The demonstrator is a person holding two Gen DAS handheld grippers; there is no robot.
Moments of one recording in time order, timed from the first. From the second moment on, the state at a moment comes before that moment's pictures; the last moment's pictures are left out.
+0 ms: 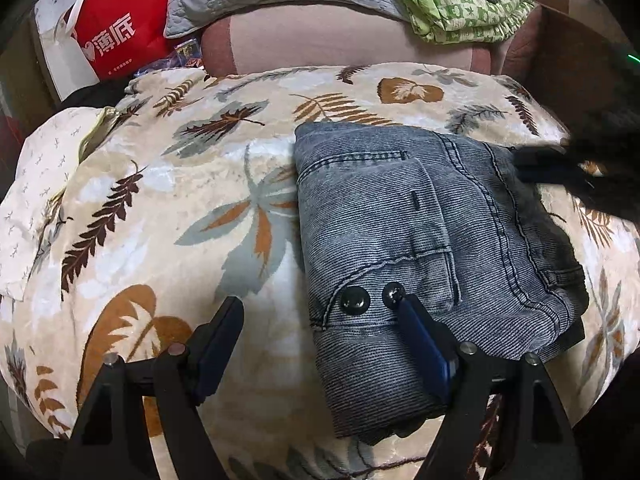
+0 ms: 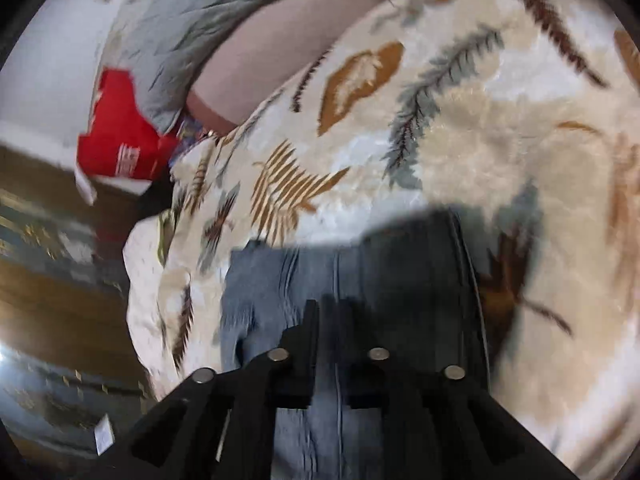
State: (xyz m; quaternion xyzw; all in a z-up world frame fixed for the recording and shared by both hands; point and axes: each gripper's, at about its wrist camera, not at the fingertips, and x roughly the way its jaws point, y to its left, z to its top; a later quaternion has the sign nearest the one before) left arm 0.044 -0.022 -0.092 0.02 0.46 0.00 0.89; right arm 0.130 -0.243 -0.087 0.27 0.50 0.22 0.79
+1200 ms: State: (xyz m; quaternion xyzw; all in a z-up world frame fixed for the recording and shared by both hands) left arm 0.030 0.012 -0.097 -0.08 0.45 -0.03 0.89; right arm 0.258 0.014 -0.077 -0.20 0.64 0.17 0.72
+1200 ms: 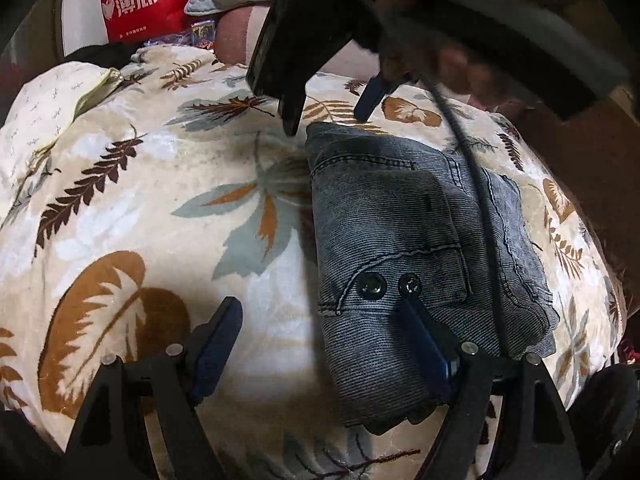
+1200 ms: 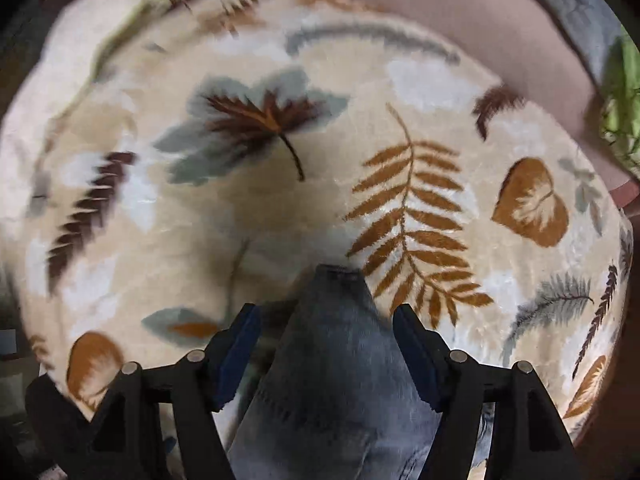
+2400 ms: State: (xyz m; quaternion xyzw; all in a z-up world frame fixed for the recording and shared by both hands) left arm 0.029 0.009 -0.099 -0.08 0.44 -0.01 0.89; right arm 0.061 -0.203 -0.075 0.07 0.54 0.21 0.81
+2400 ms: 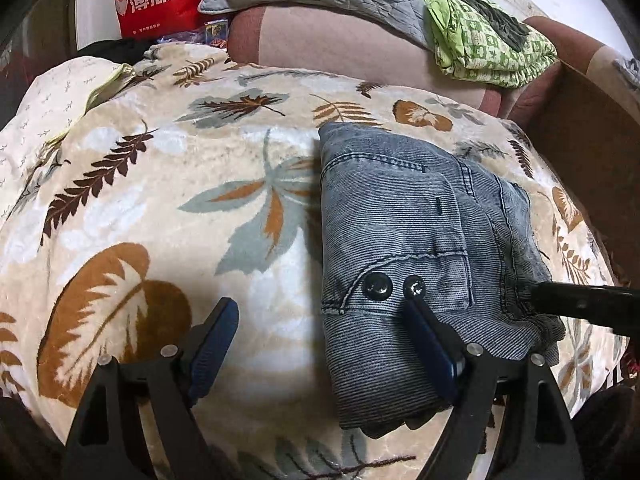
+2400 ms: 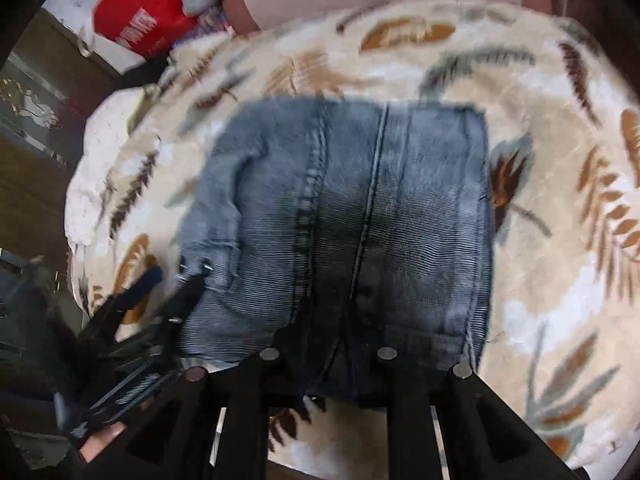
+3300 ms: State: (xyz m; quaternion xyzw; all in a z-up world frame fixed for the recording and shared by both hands) left arm 0.031 0.006 -0.096 -0.07 0.45 0.00 0.89; right arm 0.031 -0.234 -0.097 0.12 0.53 0.18 0.82
